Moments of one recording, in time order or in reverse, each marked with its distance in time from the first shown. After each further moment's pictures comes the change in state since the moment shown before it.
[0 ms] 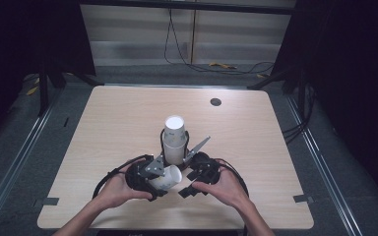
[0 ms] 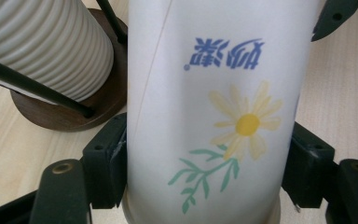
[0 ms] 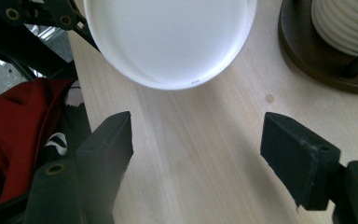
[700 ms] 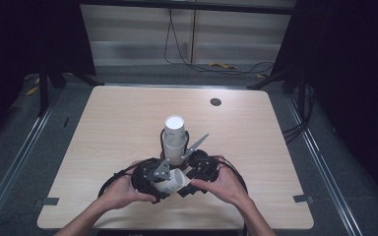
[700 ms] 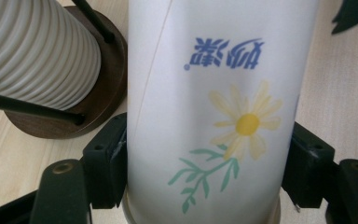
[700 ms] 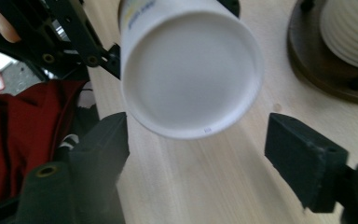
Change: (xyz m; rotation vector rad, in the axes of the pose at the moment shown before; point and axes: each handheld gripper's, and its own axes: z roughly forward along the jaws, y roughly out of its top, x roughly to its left) left arm -0.008 0.010 0.009 0.075 0.008 0.062; right arm 0.001 0.009 -0.004 0.016 0.041 0.006
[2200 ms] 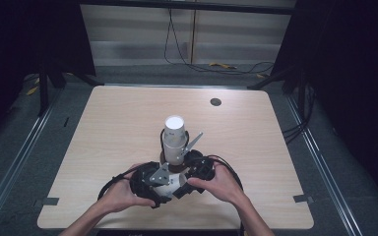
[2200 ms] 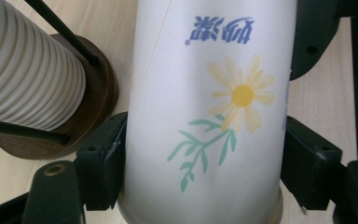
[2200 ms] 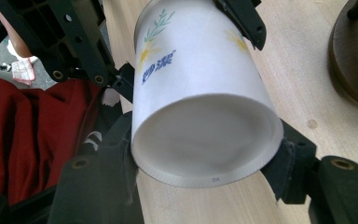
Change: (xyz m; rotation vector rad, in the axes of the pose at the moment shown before) left arm -0.008 -0.006 -0.004 -0.099 -0.025 0.030; right arm 0.002 0.009 0.006 0.016 0.094 -0.023
